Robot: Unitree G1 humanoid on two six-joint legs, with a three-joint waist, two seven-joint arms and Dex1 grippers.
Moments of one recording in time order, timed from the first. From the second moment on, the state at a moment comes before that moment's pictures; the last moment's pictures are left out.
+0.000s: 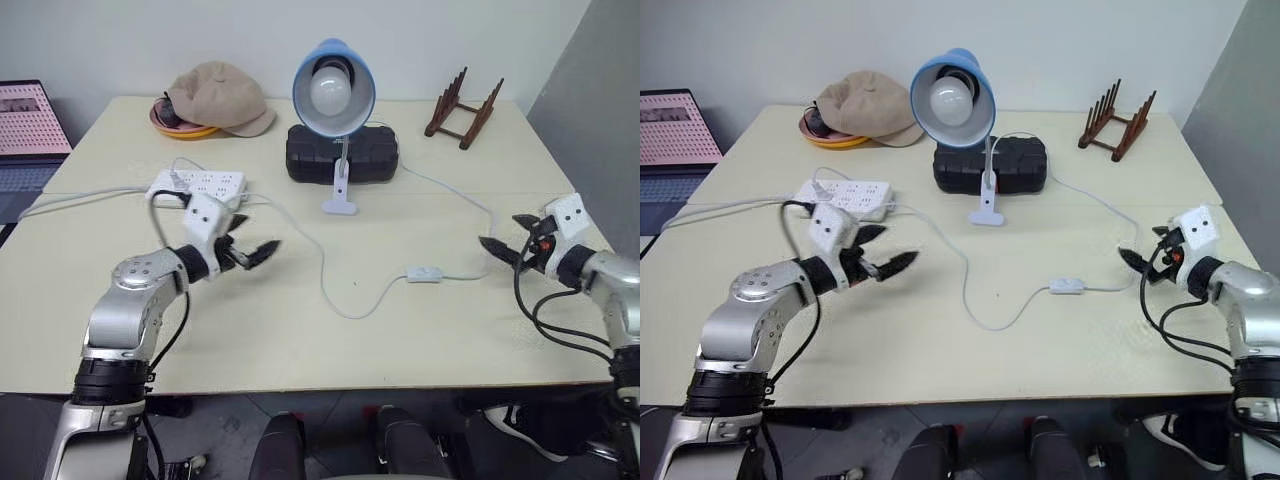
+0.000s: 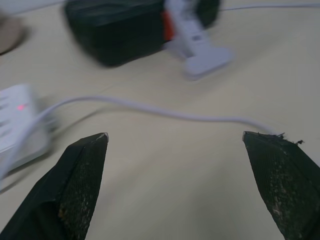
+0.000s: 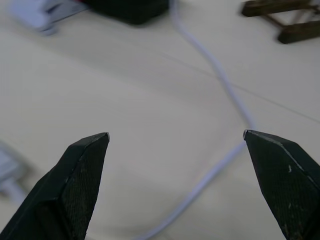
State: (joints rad) left arm -0.43 0.65 0.03 -0.08 -0.38 0.55 -0.81; right arm -0.44 -0.82 -0.10 0.27 0.34 0.38 0.96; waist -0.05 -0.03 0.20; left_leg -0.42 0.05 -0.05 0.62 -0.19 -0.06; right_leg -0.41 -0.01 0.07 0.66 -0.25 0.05
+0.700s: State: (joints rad) left arm -0.55 0.68 -0.21 -0.15 -0.38 0.53 -1.11; right arm -0.76 -0.73 0.22 0.66 0.15 0.24 1.43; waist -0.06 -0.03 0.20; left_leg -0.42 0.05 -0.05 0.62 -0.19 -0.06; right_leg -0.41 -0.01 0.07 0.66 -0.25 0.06
